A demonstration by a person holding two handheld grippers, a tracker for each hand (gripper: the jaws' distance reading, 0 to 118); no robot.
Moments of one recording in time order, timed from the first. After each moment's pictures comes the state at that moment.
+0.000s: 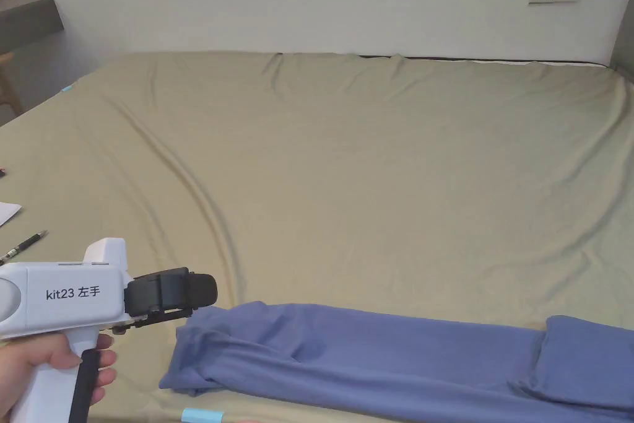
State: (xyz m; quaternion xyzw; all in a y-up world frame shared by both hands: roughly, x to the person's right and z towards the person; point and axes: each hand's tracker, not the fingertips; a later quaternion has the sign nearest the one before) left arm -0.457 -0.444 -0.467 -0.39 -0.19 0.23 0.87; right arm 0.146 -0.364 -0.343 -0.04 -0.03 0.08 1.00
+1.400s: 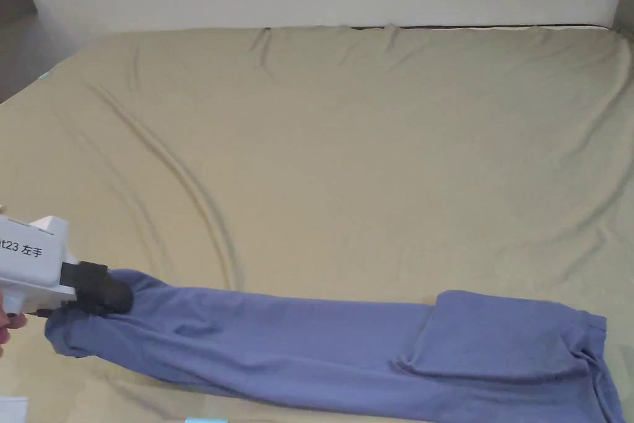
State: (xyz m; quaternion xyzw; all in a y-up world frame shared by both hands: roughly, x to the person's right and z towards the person) left arm -0.508 -0.405 -0.521 -0.54 -0.06 0.14 0.83; right arm 0.142 -0.368 -0.348 -0.08 0.01 0.09 0.99
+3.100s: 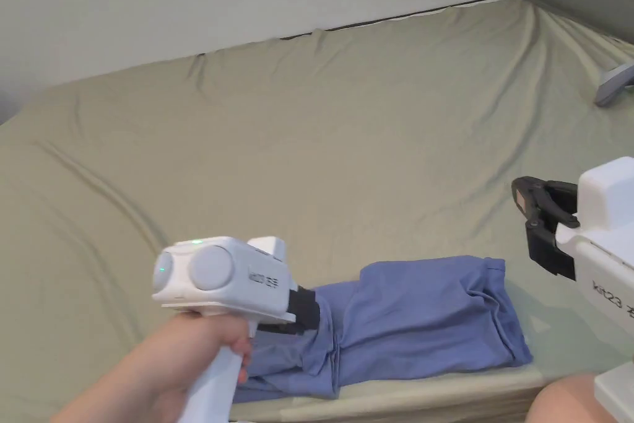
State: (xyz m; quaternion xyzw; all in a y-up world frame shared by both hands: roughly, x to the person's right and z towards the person) left arm -0.207 -0.423 -0.503 -0.51 -0.24 0.05 0.82; right arm 0.134 -0.376 -0.354 -0.08 0.07 0.08 0.99
